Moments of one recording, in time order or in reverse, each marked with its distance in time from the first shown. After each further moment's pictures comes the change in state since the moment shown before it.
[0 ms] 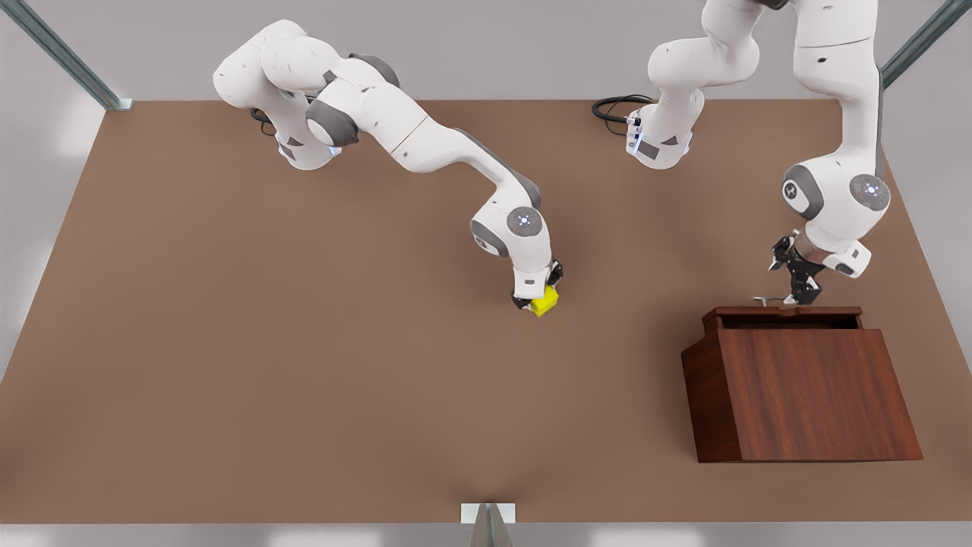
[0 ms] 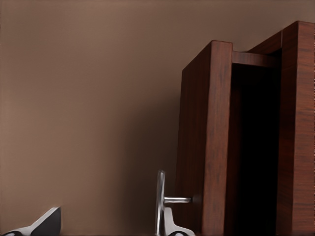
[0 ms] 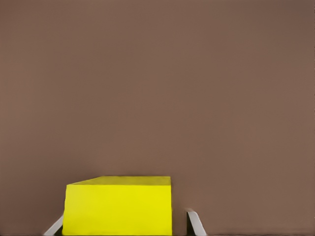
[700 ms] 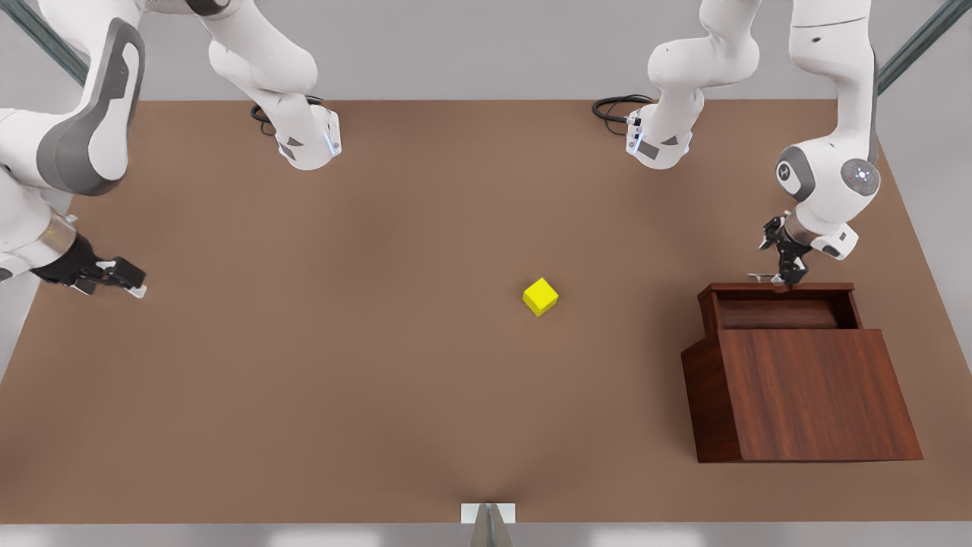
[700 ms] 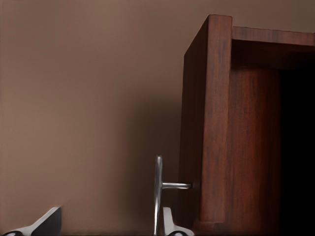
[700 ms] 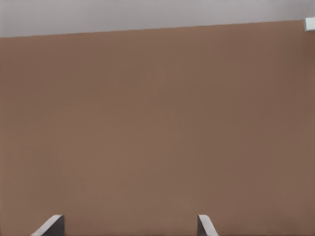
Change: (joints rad) left arm -0.009 -0.119 0.017 -0.126 0.053 -0.062 -0.012; right arm -1.164 -0.933 0.112 -0.457 -0.012 -0.597 -0.366
